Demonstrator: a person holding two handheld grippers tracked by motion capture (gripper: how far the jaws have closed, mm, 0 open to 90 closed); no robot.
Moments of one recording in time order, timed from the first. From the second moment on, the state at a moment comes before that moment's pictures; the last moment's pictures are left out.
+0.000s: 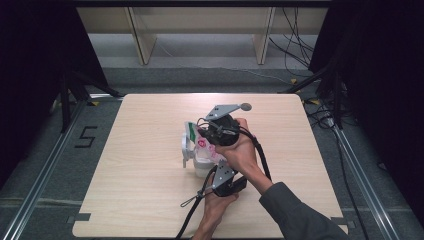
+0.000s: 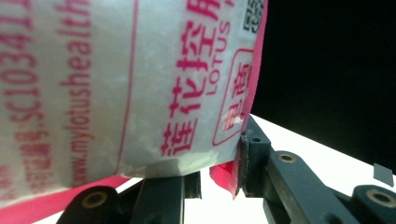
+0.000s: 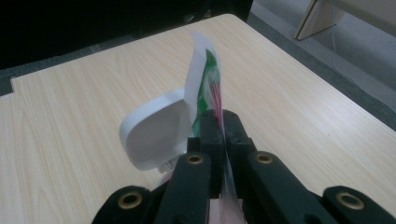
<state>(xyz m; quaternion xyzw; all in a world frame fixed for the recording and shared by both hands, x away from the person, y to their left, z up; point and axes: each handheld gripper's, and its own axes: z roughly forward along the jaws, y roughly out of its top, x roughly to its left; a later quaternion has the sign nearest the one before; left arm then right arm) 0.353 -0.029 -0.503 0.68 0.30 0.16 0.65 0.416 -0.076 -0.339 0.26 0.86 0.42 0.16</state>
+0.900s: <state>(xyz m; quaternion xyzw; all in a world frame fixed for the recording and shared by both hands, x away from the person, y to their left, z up) 0.355 -0.028 -0.510 0.70 0.30 0.16 0.63 0.409 -0.109 -0.334 0.27 0.83 0.46 0.15</state>
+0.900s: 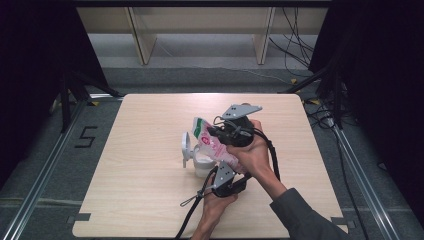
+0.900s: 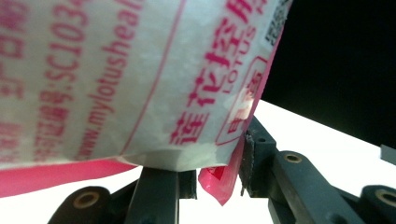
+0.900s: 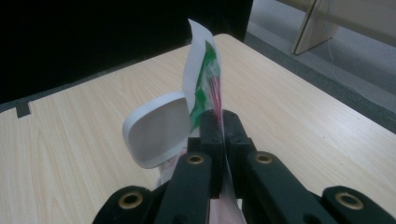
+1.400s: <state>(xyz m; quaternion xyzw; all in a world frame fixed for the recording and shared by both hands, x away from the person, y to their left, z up) 0.357 -0.024 -0.511 0.72 0.30 0.17 0.61 0.396 -0.139 -0.332 0.29 0.80 0.51 0.15</state>
